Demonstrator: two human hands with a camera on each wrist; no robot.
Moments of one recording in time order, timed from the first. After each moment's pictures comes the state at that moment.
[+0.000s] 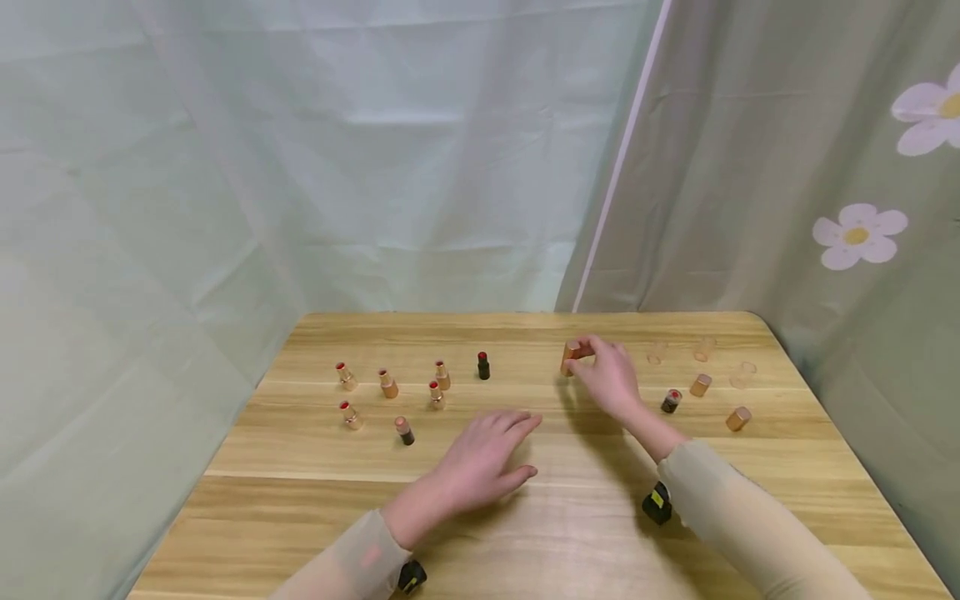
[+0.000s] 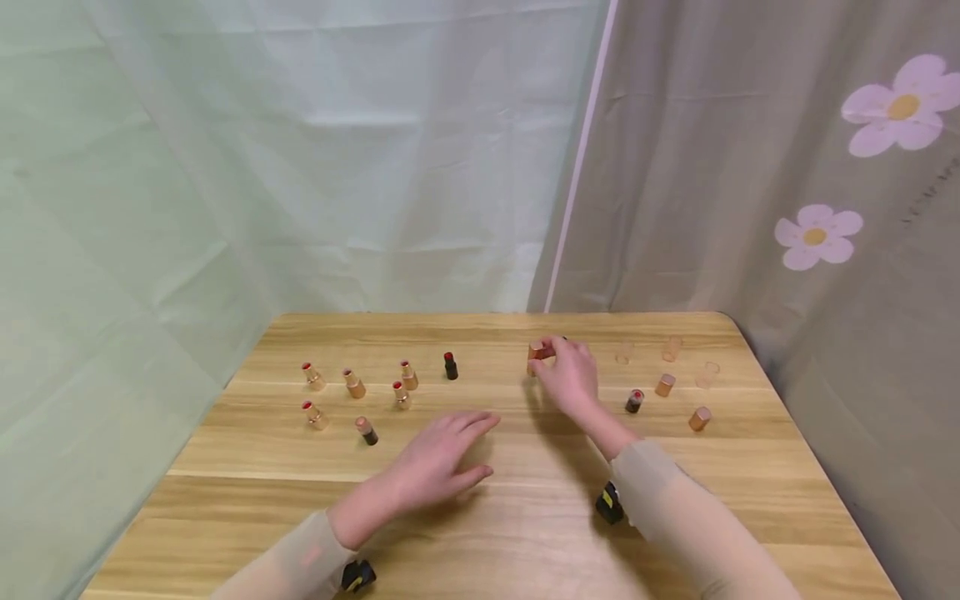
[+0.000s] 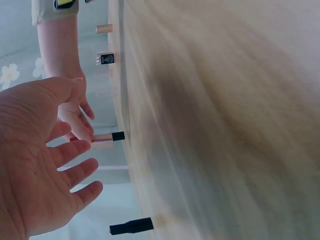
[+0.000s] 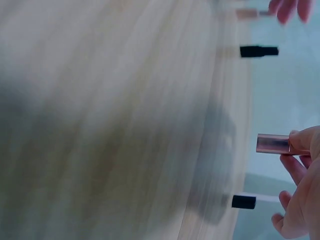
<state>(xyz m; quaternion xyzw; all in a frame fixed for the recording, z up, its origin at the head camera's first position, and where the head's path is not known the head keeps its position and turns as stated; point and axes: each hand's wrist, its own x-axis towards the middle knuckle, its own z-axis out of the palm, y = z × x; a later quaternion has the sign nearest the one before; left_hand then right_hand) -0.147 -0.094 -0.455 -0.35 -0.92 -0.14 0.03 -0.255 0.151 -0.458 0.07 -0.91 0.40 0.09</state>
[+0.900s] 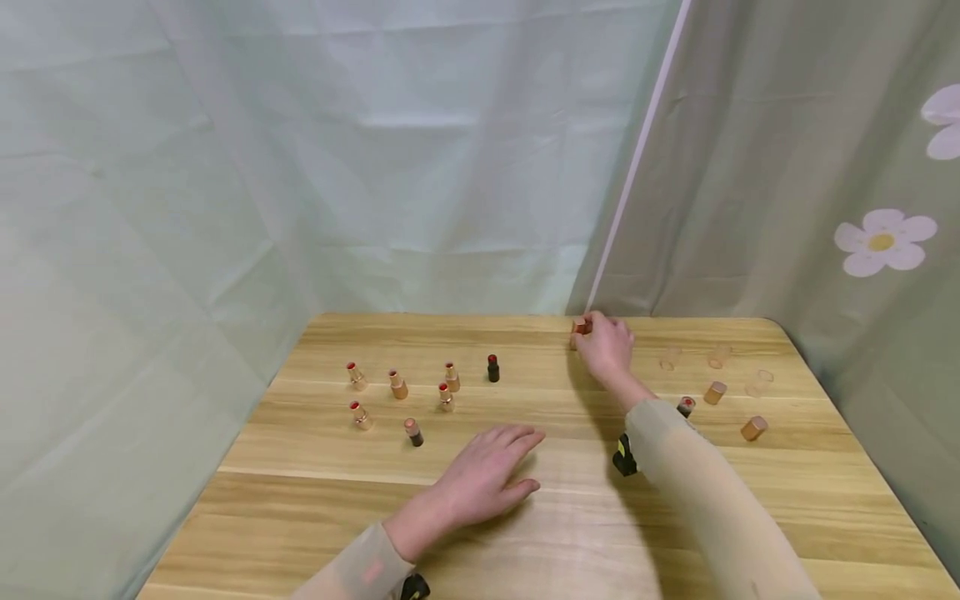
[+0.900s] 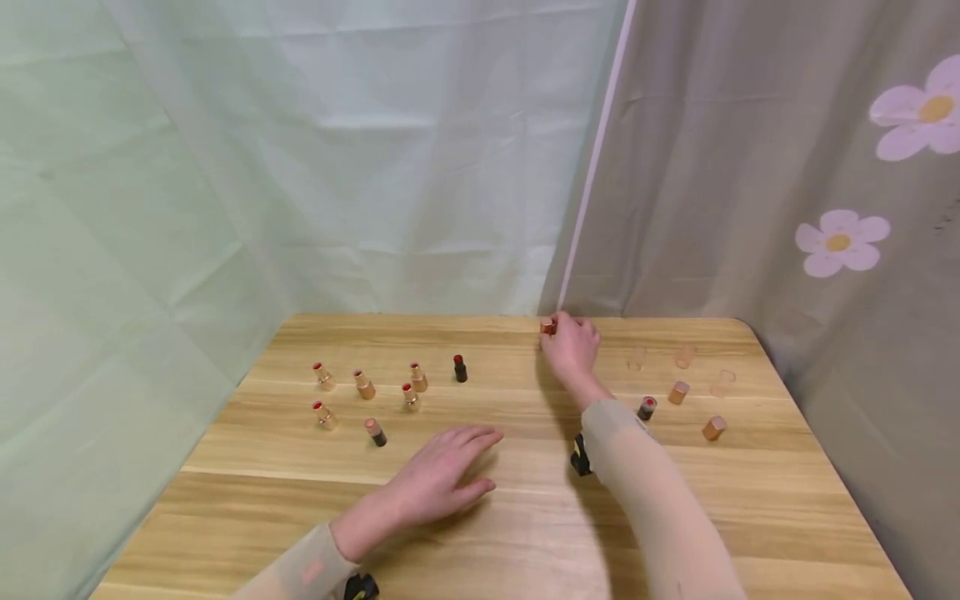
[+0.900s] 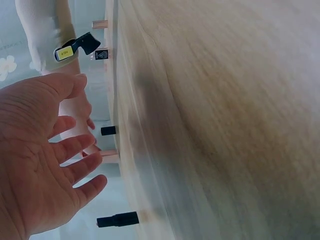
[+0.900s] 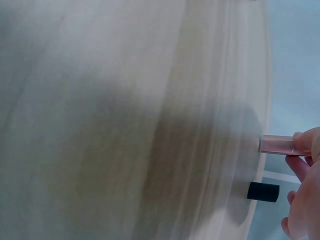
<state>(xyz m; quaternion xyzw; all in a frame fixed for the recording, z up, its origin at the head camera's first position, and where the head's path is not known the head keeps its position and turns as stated) -0.135 -0.101 -0.465 -0.34 -0.93 -0.15 0.02 -0.330 0.138 -0.472 0.01 -0.94 0.32 0.12</state>
